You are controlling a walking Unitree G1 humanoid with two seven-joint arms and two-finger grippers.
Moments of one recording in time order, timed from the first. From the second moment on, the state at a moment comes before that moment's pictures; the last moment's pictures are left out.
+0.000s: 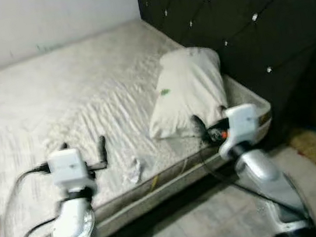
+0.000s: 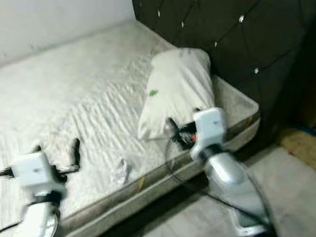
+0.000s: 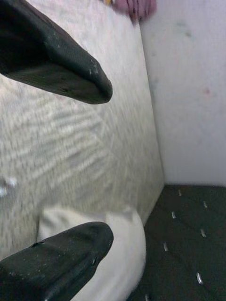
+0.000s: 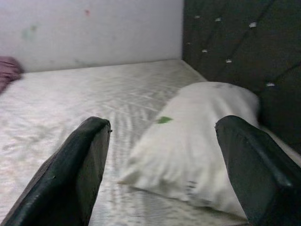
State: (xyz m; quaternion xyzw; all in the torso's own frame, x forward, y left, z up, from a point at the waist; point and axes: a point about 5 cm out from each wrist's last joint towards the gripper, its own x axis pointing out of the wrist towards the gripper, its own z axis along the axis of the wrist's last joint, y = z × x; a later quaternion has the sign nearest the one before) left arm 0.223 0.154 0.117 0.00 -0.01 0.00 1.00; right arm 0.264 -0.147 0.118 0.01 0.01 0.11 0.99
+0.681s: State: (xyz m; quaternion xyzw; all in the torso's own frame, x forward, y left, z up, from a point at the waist) left arm 0.223 0.165 0.114 0.00 0.00 0.03 1.00; right arm 0.271 -0.131 0.120 0.02 0.00 0.13 0.99
